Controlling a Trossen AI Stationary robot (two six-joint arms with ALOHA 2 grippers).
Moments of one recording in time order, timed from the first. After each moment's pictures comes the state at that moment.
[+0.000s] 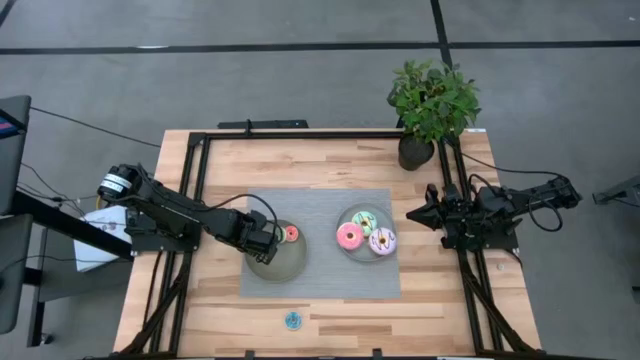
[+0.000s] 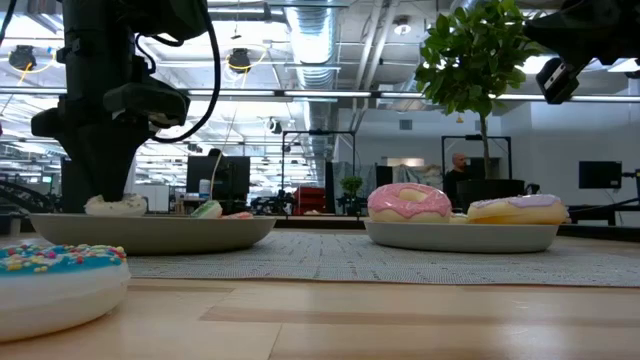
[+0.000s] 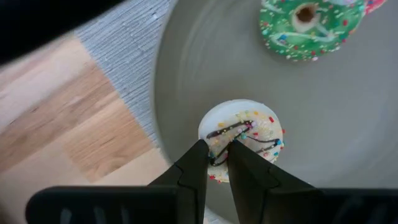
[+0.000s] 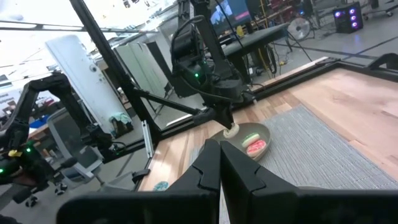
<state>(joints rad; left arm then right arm) -0.27 1.49 0.87 -0.85 -0.13 -1.30 0.27 0.16 0.22 -0.07 0.18 0.39</state>
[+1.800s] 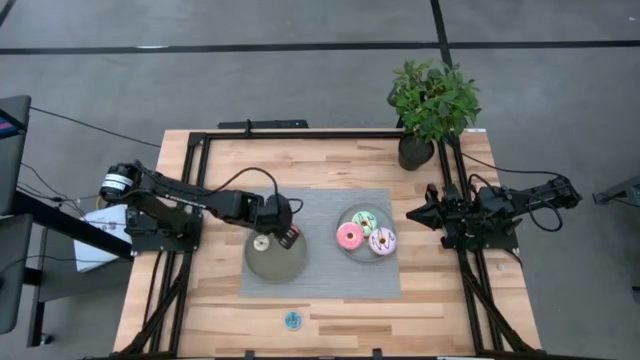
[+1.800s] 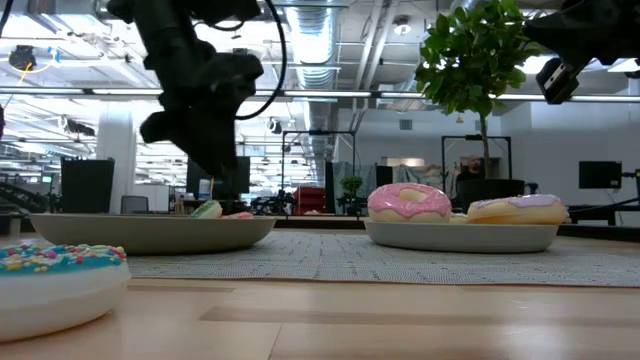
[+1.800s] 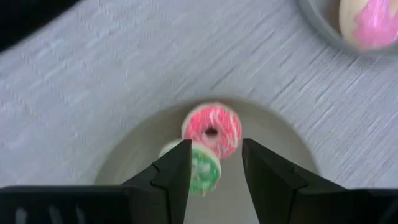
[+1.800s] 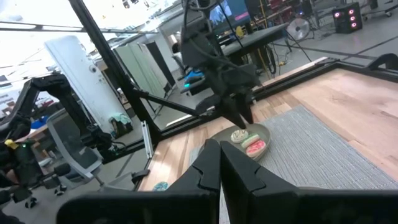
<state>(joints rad) -0.09 1.49 0.94 -0.56 -0.20 -0.93 0.27 0.16 0.22 -0.07 0.18 0.39</state>
